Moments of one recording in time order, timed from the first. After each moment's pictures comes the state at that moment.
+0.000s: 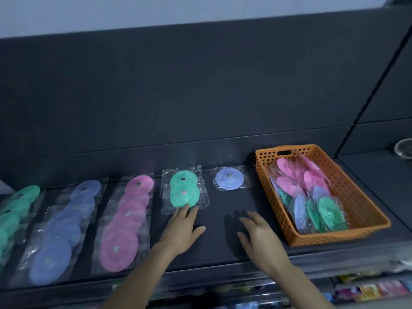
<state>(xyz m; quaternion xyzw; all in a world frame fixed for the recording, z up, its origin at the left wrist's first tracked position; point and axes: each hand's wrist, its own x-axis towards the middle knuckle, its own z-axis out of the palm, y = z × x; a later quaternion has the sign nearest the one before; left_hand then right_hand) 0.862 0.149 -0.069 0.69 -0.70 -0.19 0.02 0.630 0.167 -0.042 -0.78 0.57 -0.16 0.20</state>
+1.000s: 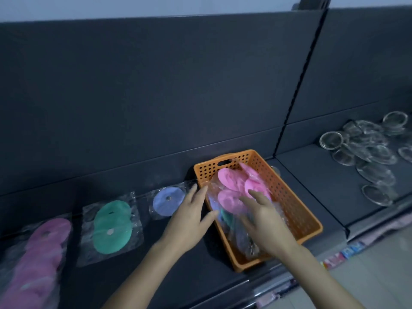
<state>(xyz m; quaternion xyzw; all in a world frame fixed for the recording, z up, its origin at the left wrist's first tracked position) 0.706 0.060 -0.006 0.54 -0.78 -0.24 0.21 0.506 0.095 0.005 -0.71 0.66 -0.19 0.16</state>
